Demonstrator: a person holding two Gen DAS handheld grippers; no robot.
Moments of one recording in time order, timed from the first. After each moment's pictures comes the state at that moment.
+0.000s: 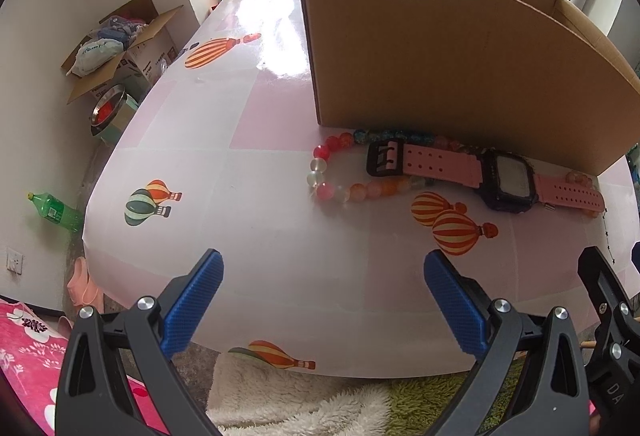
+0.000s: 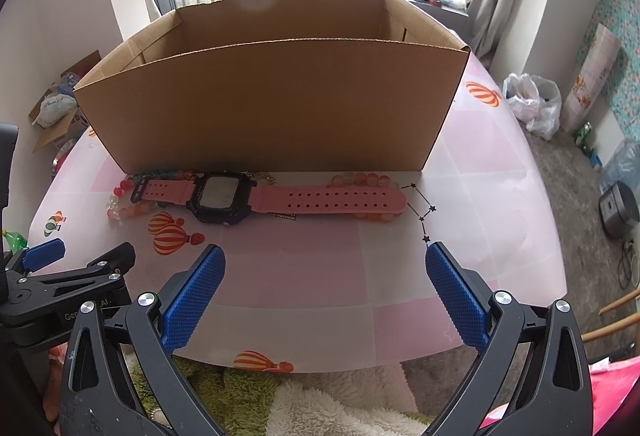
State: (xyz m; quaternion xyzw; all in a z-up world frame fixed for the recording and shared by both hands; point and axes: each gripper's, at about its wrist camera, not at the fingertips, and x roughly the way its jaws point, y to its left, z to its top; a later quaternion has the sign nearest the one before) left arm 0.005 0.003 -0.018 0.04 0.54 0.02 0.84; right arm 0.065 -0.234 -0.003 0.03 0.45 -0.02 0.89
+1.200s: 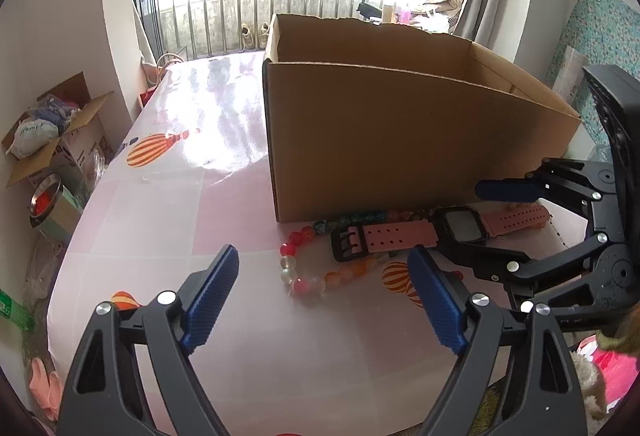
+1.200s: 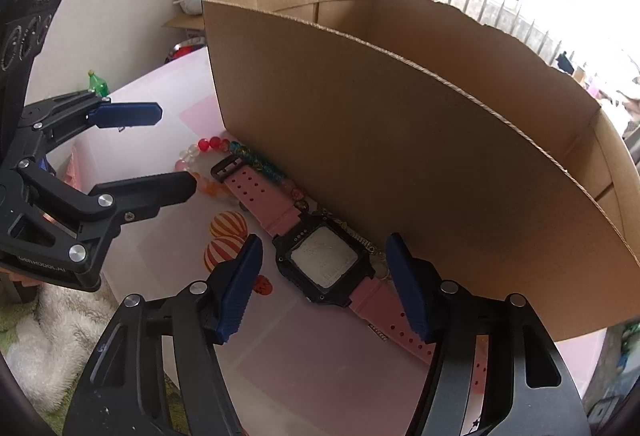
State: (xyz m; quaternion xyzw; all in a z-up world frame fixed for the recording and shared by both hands) left arm 0.011 0.034 -0.010 0.04 0.38 -0.16 0.91; right arm 0.123 -0.189 -0.012 -0.17 0.42 0.27 0.85
